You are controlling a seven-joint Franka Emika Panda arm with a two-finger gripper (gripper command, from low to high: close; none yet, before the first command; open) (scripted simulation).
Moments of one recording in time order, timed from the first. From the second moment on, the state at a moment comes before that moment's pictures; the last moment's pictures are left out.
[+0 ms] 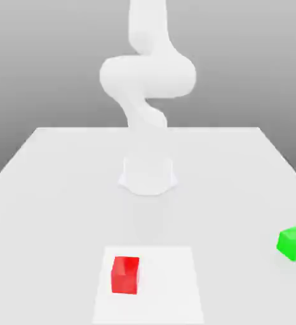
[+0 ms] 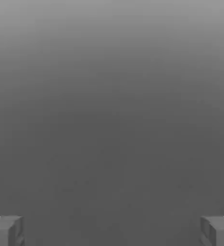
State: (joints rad) arm 0.00 -0.71 -0.01 -2.34 0.00 2.35 0.80
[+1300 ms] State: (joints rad) arm -0.06 0.12 -0.04 -2.68 0.01 2.80 0.76
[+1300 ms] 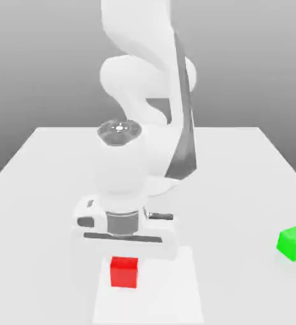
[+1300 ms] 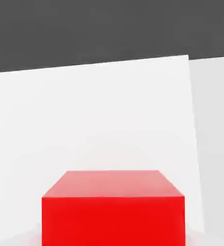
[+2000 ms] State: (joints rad) arm 0.59 0.23 0.23 -2.55 -0.15 2.77 1.35
